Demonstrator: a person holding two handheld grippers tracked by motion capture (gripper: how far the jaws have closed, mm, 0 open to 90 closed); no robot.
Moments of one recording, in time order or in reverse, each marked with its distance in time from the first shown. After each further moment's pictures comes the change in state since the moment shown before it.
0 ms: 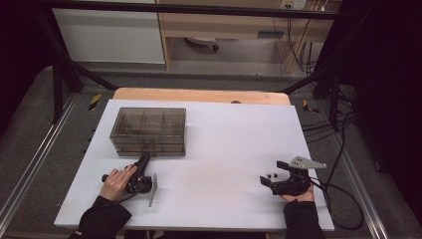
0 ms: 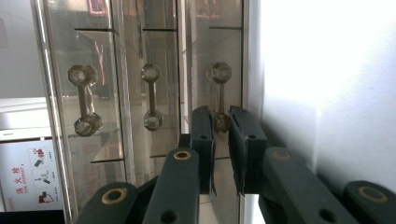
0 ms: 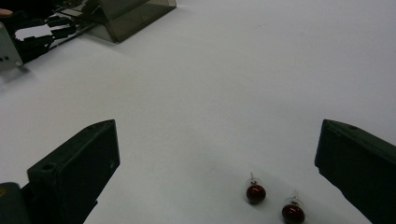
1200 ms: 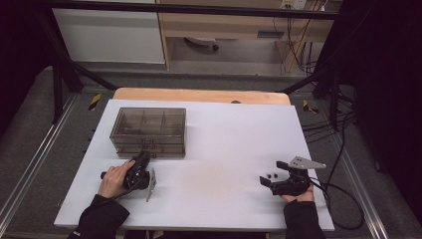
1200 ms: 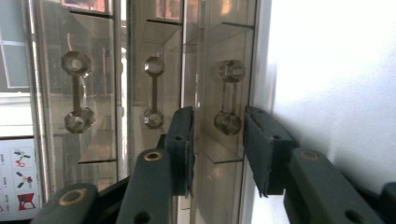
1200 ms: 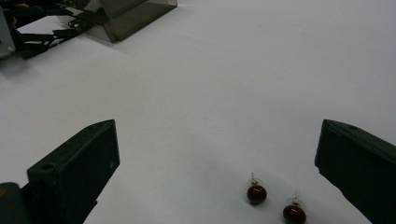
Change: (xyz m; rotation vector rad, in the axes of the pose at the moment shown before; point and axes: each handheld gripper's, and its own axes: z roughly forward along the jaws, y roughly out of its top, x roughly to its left) left arm 0.017 -0.005 0.005 -0.022 -0.116 -0.077; right arm 0.000 0.000 0.001 0.000 0.001 -0.009
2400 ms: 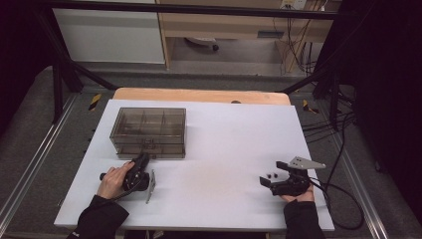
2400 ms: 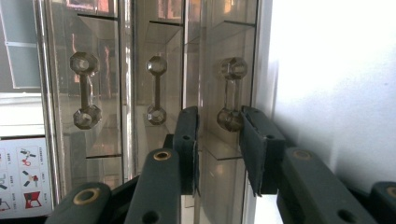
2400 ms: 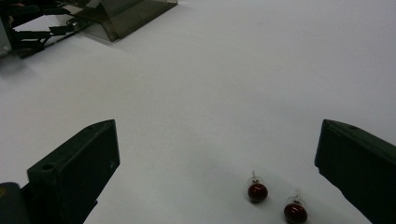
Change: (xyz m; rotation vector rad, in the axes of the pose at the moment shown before) left arm -0.002 0.000 -0.006 0.003 0.012 0.010; right arm 0.000 0.000 0.000 0.006 0.001 0.000
